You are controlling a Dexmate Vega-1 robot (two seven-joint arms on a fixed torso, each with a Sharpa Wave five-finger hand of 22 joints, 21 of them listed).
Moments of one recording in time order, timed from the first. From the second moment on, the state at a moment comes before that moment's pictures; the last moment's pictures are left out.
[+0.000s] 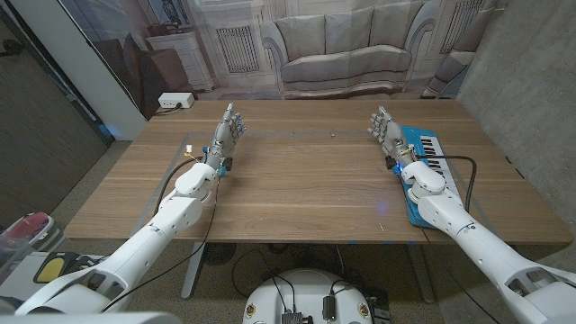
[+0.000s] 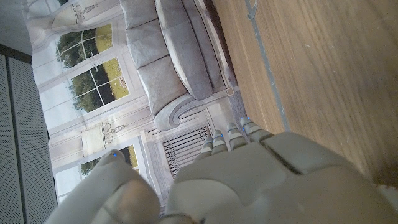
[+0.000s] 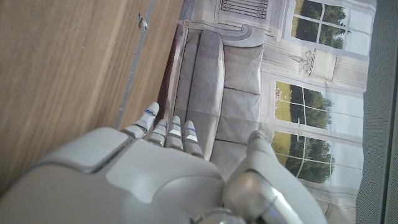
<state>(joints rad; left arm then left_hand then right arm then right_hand) 0.85 0.52 0.37 -1.33 -0.64 -0.27 -0.01 0.27 -0.12 0.18 0.13 0.28 -0.10 0.03 0.19 0.18 -0.04 -0.03 0.19 0.18 -0.11 -0.01 0.18 0.18 -0.07 -0.03 0.19 0.18 -0.83 -0.51 -0.37 -1.28 0.66 0.29 0.04 0.17 0.02 0.29 -0.09 0.18 0.13 0.04 0.18 0.18 0.13 0.11 0.21 0.19 0.02 0.03 0.18 0.18 0.03 -0.03 0.51 0.17</state>
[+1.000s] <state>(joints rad) 0.85 0.53 0.37 -1.40 -0.62 -0.26 0.02 0.30 -0.10 0.19 0.12 0.29 -0.07 0.04 0.20 0.18 -0.01 -0.02 0.20 0.18 -0.08 -0.01 0.19 0.18 -0.06 -0.04 0.20 0.18 -0.85 -0.52 -0.37 -1.31 0.66 0.31 0.06 0.17 0.02 0.29 -0.09 0.19 0.14 0.04 0.19 0.18 0.14 0.10 0.21 0.19 0.03 0.04 0.19 0.18 0.03 -0.04 0.51 0.17</state>
